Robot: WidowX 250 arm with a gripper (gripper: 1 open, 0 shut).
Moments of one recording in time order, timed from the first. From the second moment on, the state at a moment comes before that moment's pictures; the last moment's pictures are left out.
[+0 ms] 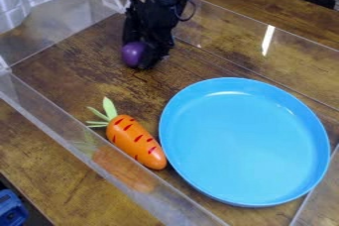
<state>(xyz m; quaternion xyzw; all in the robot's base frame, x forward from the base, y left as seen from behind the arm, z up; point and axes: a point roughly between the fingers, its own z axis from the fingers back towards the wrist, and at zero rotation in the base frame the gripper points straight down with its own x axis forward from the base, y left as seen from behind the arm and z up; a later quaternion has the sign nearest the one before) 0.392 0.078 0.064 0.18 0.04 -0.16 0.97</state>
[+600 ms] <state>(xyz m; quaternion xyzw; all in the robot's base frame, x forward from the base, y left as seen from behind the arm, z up) 0.408 0.074 0.089 0.20 0.01 -0.13 0.97</state>
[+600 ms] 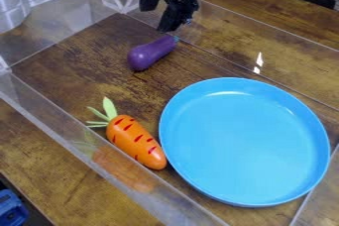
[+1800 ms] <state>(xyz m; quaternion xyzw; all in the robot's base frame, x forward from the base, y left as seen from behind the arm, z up) 0.447 0.114 0.029 0.17 -0.01 -0.15 0.97</state>
